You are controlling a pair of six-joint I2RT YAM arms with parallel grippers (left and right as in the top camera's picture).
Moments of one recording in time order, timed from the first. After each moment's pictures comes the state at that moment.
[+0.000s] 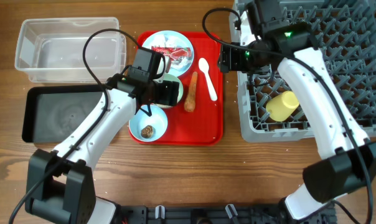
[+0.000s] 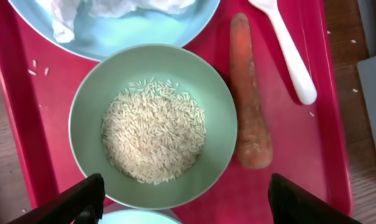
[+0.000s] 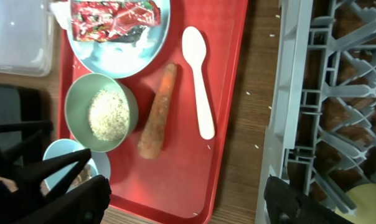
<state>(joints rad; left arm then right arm) -0.37 1.63 1.15 -0.62 0.11 -0.17 0.32 1.79 1.76 -1.14 -0.19 0.29</state>
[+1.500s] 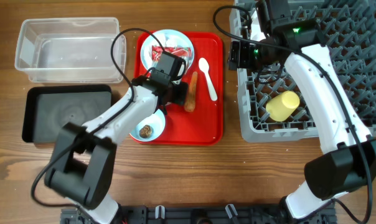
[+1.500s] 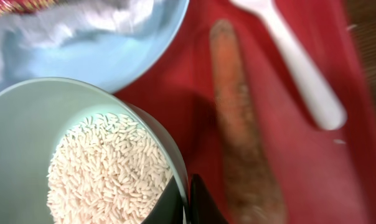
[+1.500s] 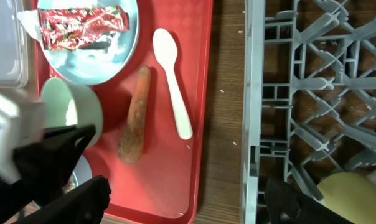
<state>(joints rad) -0.47 1.79 1.16 -0.44 0.02 -0.16 0.26 1.80 1.76 -1.17 -0.17 0.29</state>
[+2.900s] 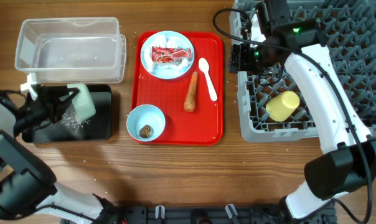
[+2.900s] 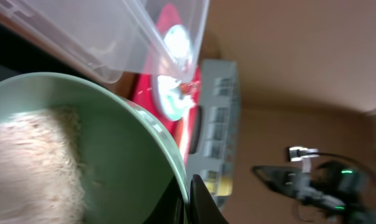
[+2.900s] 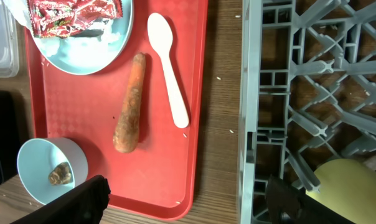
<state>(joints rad) 0.72 1.84 1.17 -0.91 1.24 0.07 0.26 1.80 1.76 -1.21 -0.17 0.28</state>
